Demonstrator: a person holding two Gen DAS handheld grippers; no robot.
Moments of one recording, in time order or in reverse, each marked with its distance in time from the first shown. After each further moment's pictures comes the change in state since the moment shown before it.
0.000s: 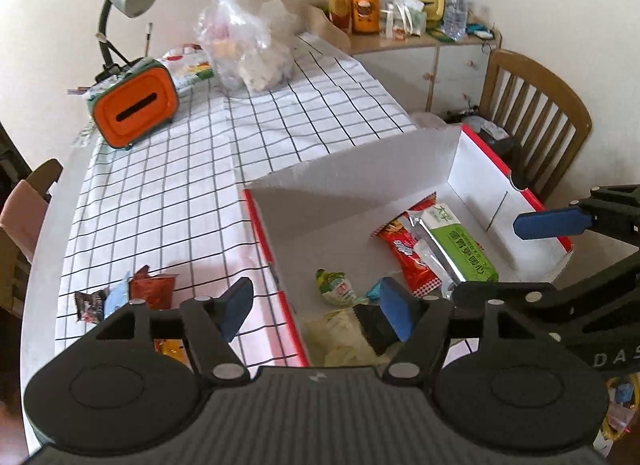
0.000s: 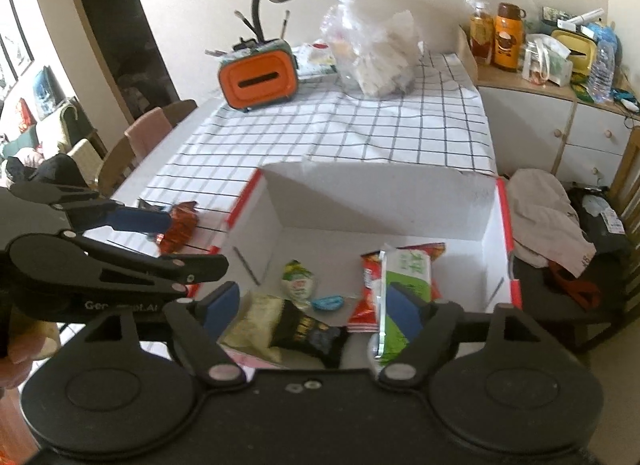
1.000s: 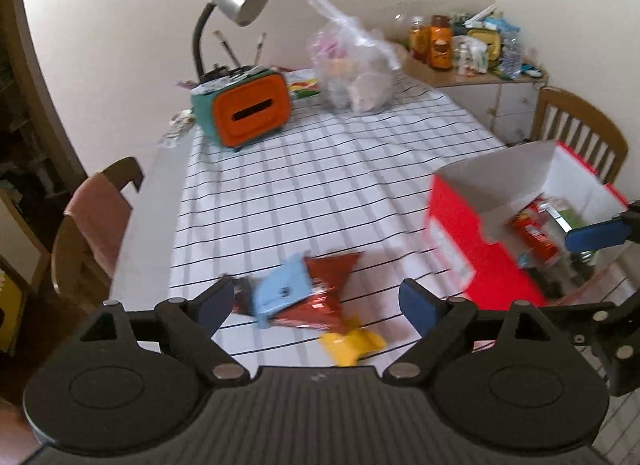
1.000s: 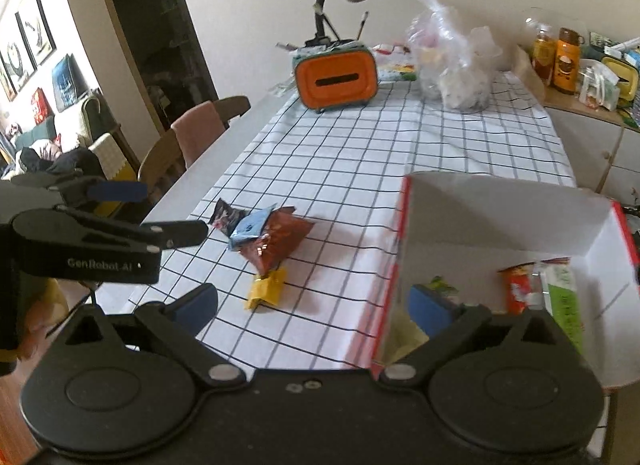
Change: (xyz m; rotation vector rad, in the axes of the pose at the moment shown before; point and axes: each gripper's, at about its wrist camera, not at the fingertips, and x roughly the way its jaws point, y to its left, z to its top) left arm -0.035 0.189 -0.074 -0.034 -0.129 0.081; right arm 0.059 0.158 0.004 -0.049 -0.014 0.001
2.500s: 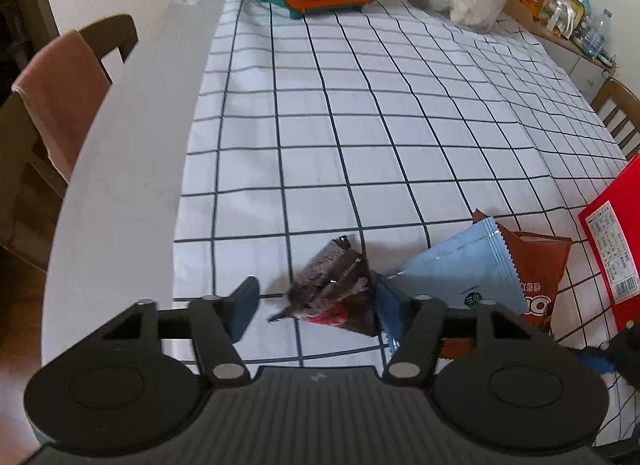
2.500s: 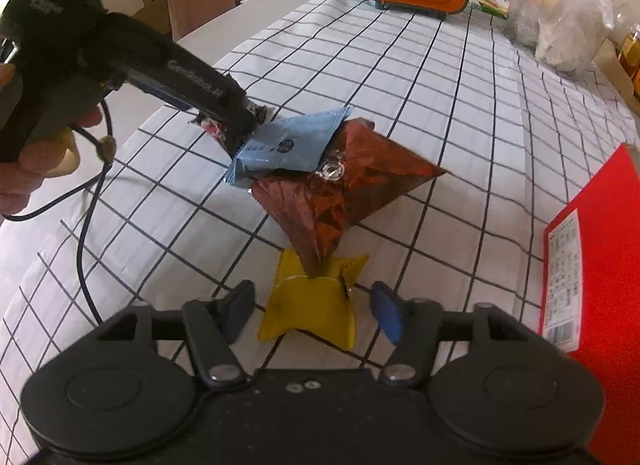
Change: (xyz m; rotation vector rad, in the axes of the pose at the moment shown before) left arm 0.203 0.136 -0.017 -0.186 0.290 -0.113; right arm 0.196 0.074 -0.008 -0.173 0.255 -0.088
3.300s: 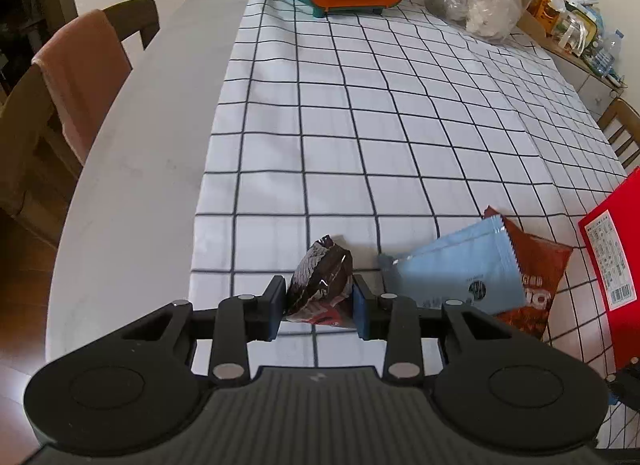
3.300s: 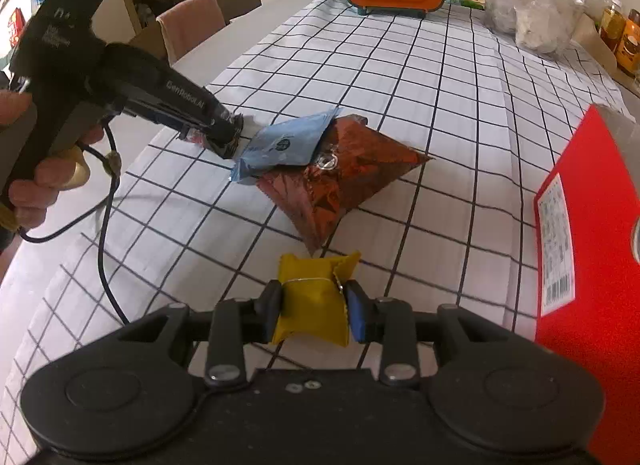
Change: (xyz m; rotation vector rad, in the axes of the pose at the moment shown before) left arm -0.013 0.012 -0.014 -0.070 -0.010 0.011; right arm -0.027 0.001 -0.018 0.093 -0.053 0.024
